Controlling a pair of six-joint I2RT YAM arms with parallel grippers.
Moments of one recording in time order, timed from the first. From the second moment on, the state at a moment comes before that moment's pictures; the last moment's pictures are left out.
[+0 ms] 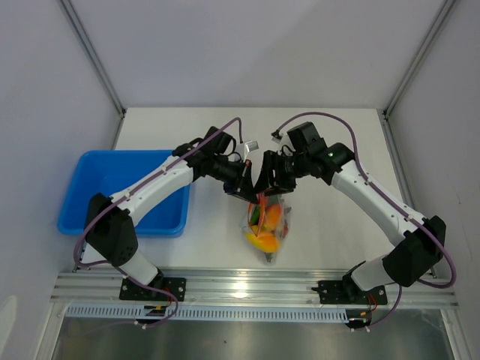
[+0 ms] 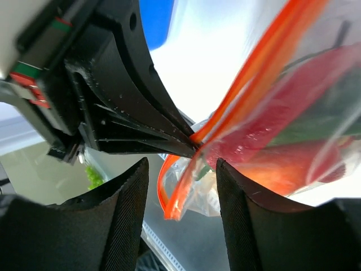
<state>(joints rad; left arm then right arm) -0.62 1.59 1.35 -0.72 0.79 -0.39 0.62 1.46 1.41 -0.82 -0.53 0.59</state>
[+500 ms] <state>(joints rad) -0.60 1.56 1.30 -0.68 0.79 -0.38 0.40 1.43 1.39 -0.74 -0.52 0.53</state>
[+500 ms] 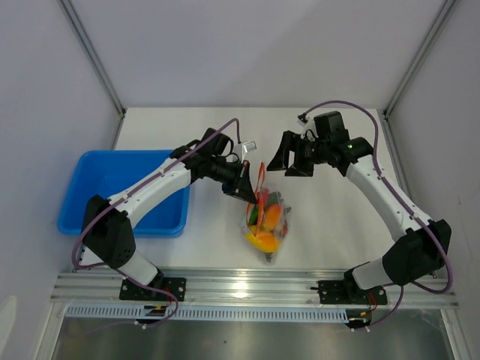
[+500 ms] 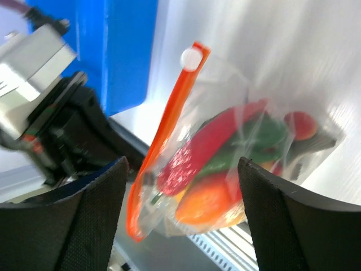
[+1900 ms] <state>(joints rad) -0.61 1.54 1.30 -0.65 0.78 -0.44 0.56 1.74 1.76 -1.00 -0.19 0.50</state>
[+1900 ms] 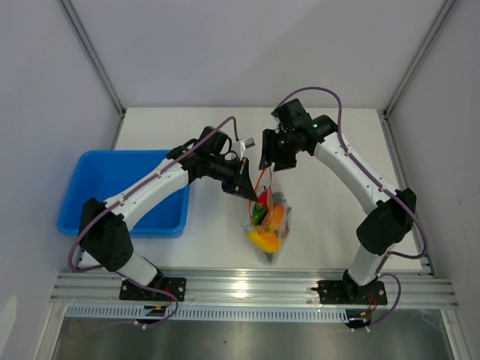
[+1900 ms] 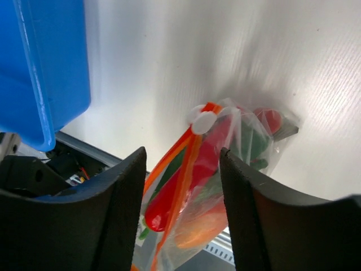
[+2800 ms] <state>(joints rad) -0.64 1.54 1.38 -0.65 0.69 -0.47 0.58 1.79 1.79 -1.10 -0.15 0.55</state>
